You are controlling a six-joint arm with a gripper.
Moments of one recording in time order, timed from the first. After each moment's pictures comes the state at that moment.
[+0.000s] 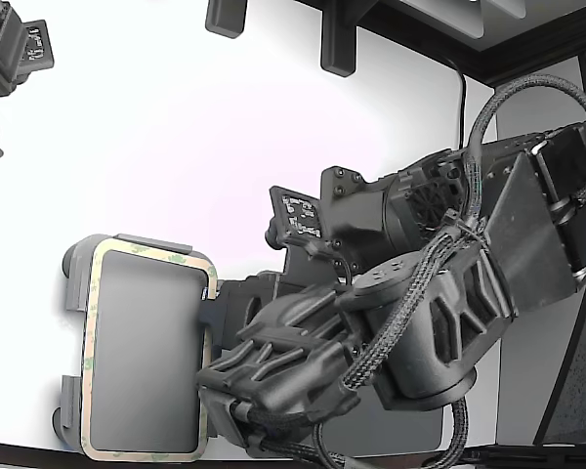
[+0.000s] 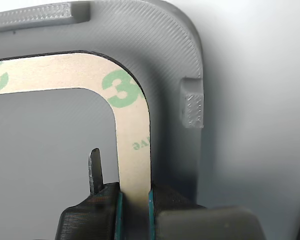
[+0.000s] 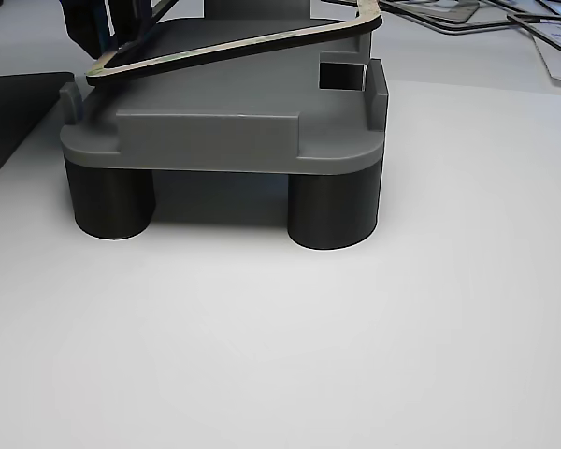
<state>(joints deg) 32.3 78.3 76.3 94.3 10.7 126.8</state>
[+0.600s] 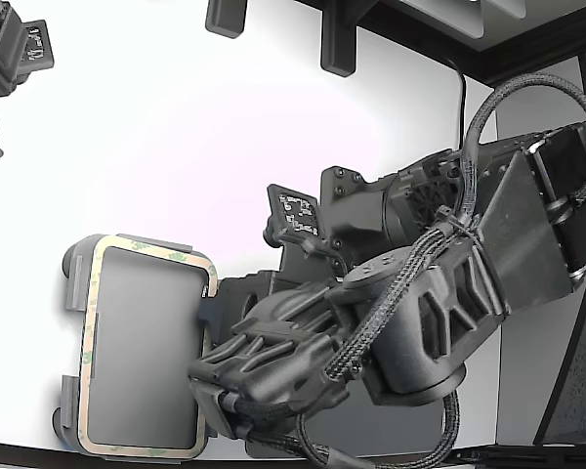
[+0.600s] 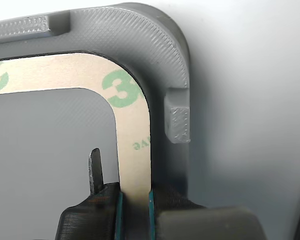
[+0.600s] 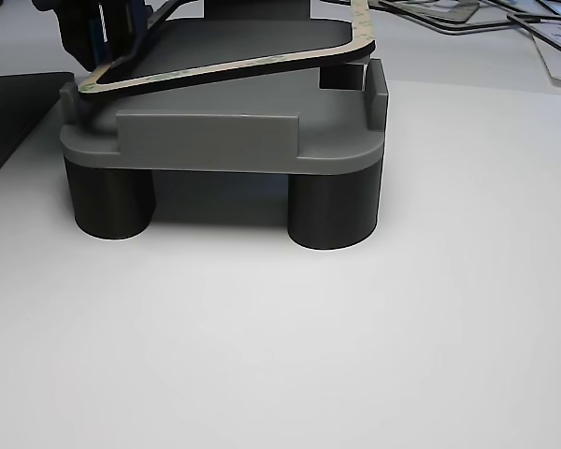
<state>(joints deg) 31.4 77.6 76.7 94.3 9.4 127.1</state>
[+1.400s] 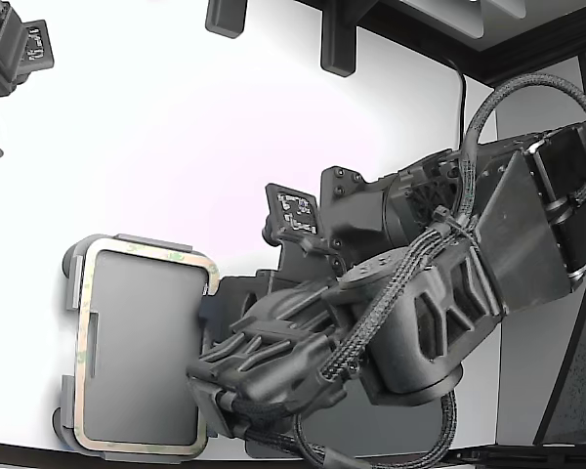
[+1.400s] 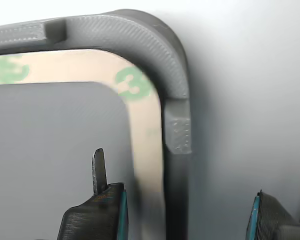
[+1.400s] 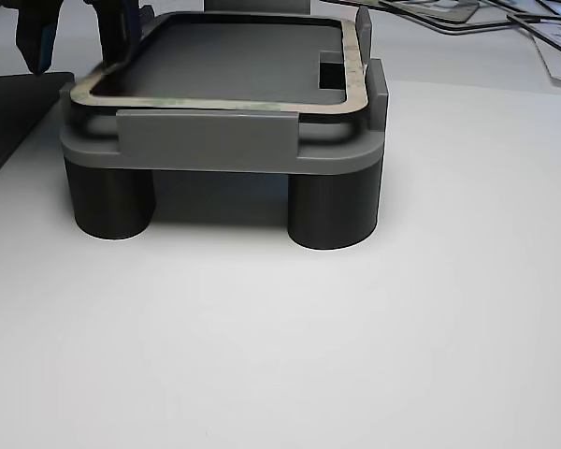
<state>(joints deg) 31.4 77.3 76.6 94.3 10.3 125.6</state>
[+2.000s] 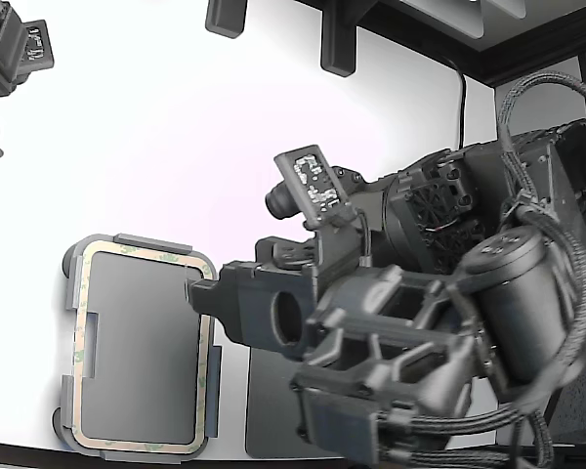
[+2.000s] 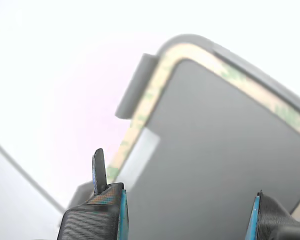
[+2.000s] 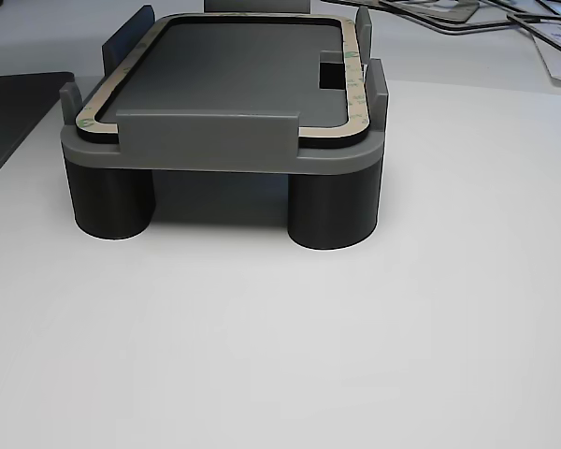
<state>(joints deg) 33.9 85.2 63.4 94.1 27.2 91.2</state>
